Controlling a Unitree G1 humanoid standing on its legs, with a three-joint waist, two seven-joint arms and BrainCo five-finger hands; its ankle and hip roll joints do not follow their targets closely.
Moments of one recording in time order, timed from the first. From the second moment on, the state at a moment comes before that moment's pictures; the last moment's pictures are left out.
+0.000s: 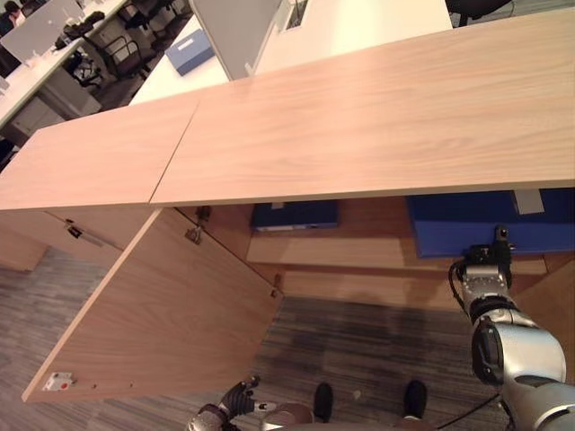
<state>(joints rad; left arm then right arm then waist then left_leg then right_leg) 0.11 0.27 -0.45 0.90 -0.11 -0.13 -0.11 -0.75 -0.49 -0.24 1.29 1.35 -0.23 -0.17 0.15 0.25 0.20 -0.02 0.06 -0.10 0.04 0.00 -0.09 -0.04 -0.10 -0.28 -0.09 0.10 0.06</state>
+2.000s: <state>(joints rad) 0.23 0.41 -0.49 0.88 -0.10 -0.13 -0.17 -1.07 -0.72 -0.20 1.43 1.32 -0.22 -0.18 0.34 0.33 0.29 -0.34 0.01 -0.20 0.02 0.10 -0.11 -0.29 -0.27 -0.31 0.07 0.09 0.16</state>
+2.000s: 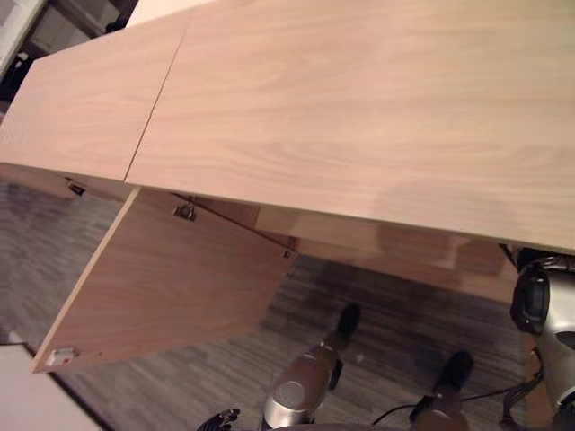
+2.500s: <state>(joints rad) 0.21 0.48 -0.50 0.78 -0.16 -0.15 -0.16 -1.25 -0.82 -0.08 1.45 1.31 -0.27 -0.18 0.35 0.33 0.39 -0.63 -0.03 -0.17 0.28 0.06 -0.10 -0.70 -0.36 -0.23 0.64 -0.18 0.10</state>
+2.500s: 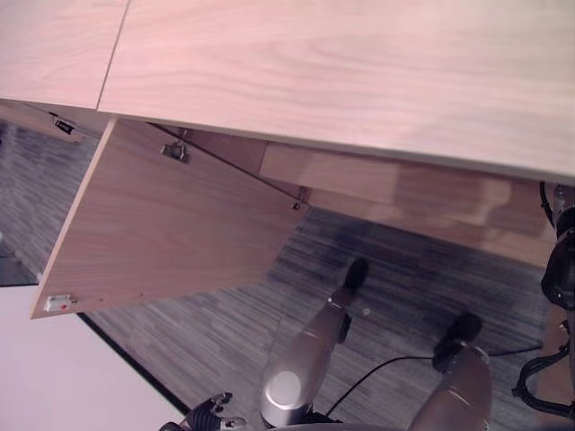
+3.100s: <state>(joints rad) 0.11 0.50 -0.47 0.67 -0.39 -0.17 -0.12 -1.38 -0.85 -0.04 1.43 1.31 -0.31 -0.23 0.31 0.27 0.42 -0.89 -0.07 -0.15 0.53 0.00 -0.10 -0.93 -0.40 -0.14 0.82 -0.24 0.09</state>
